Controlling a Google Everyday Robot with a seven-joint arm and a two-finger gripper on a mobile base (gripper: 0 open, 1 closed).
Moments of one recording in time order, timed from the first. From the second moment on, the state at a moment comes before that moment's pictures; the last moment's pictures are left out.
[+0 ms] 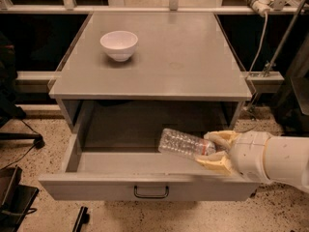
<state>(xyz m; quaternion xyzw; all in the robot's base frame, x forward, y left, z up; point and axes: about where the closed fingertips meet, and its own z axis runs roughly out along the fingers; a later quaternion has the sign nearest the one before) 0.419 -0.138 0.796 -0.49 0.75 0.11 0.43</state>
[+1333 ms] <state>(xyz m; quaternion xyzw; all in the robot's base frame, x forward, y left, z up) 0.528 -0.055 0.955 -0.63 0.62 0.01 0.46</state>
